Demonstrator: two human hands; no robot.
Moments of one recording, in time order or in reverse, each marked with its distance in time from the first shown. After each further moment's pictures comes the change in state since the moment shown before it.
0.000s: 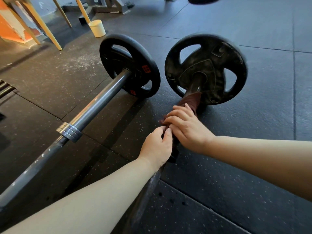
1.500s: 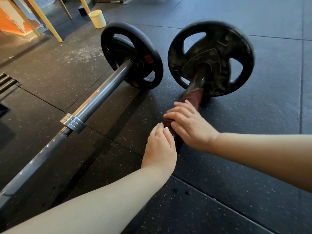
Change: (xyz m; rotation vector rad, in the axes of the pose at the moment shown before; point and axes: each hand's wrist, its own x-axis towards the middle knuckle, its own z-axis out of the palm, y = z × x) left_hand -0.034 -0.016 0.018 0.139 0.134 0.040; right_hand -0.015 -0.015 0.001 0.001 -0.024 -0.067
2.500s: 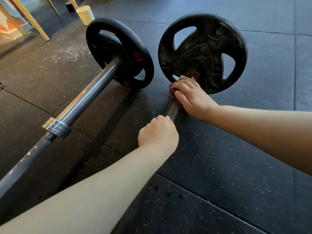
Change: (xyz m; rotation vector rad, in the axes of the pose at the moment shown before) left_hand 0.050 0.043 0.002 0.629 -0.136 0.038; right_hand 0.043 0.075 -0.027 0.007 0.080 0.210
